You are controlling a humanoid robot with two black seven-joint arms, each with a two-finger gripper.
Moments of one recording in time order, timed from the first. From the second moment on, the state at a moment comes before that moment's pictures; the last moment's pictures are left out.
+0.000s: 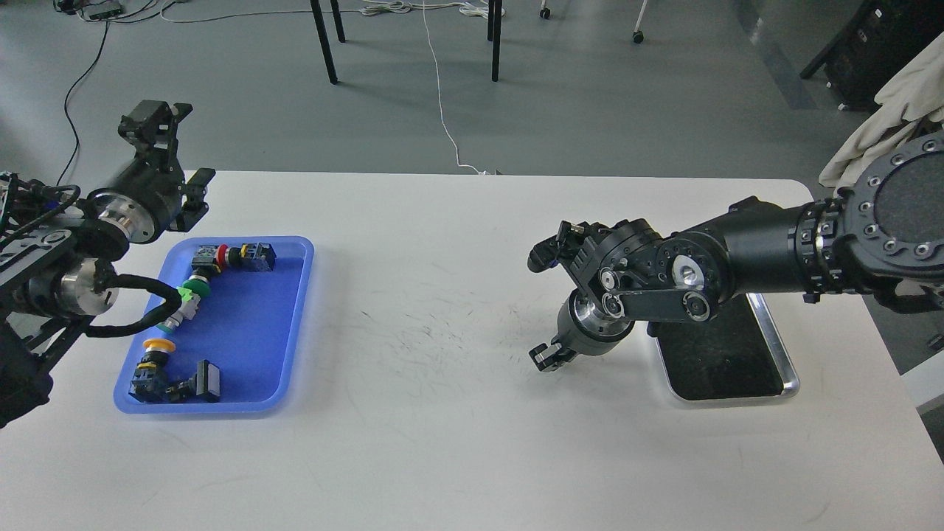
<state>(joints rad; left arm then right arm) -0.63 0.62 -0.78 -1.04 0.34 0.04 -0.12 1.60 0.00 -0.80 1.09 -0.61 0.49 -0.10</state>
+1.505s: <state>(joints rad) -0.63 0.64 -0.77 -1.03 0.38 0.04 -0.12 1.27 -0.70 -0.46 1.19 -0.98 0.49 -0.09</state>
